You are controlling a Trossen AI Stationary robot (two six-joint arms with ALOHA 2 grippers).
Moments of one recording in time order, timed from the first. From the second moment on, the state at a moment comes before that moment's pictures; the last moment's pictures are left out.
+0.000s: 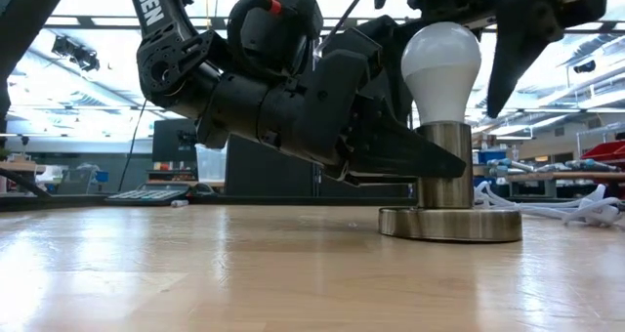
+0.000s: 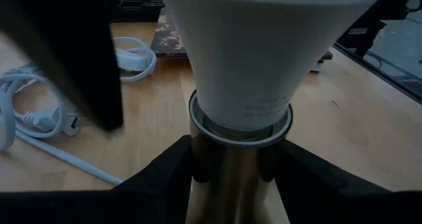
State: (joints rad) left arm -0.20 2.18 1.04 0.85 0.04 -0.06; right arm 0.31 1.82 1.44 -0.98 0.00 -0.43
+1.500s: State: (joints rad) left arm -0.20 2.18 1.04 0.86 0.05 -0.08; right arm 0.33 1.81 1.41 -0.86 0.05 -0.31
